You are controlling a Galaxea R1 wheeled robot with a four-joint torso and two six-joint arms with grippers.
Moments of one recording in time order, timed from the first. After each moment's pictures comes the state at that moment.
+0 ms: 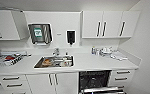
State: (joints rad) left arm 1.52 2.71 -2.42 0.79 -0.27 -0.74; right arm -1.57 2.86 -2.59 -0.65 0.27 0.75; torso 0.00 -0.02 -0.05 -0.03
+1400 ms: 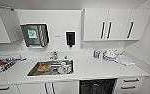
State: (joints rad) left arm 1.52 2.72 -2.42 0.79 -0.28 -0.74; right arm -1.57 2.86 -2.59 -0.65 0.27 0.75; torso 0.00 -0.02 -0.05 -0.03
